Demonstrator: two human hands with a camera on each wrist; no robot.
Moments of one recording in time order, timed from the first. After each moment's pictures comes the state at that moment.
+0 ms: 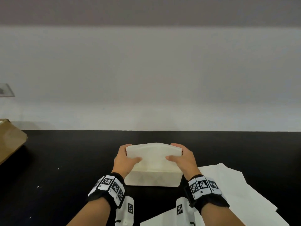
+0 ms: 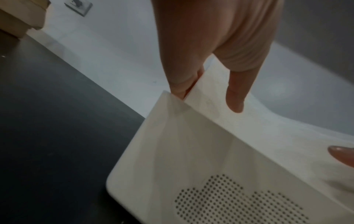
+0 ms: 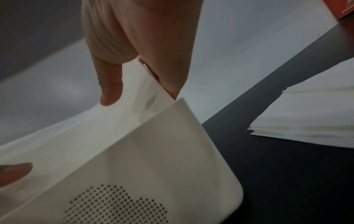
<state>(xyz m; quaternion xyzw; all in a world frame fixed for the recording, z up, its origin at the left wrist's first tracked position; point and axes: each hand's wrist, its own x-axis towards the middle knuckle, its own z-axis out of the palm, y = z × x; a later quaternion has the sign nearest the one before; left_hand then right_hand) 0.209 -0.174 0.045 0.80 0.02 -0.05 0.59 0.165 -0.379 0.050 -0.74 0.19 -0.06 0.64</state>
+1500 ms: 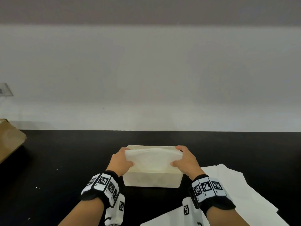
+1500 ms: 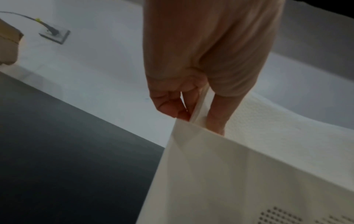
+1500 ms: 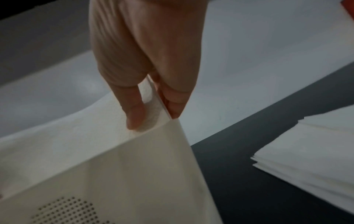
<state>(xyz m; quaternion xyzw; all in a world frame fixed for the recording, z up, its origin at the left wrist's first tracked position) 0.222 -0.160 0.055 0.92 -0.02 -0.11 0.38 0.165 -0.388 0.059 -0.85 0.19 0.02 0.48</state>
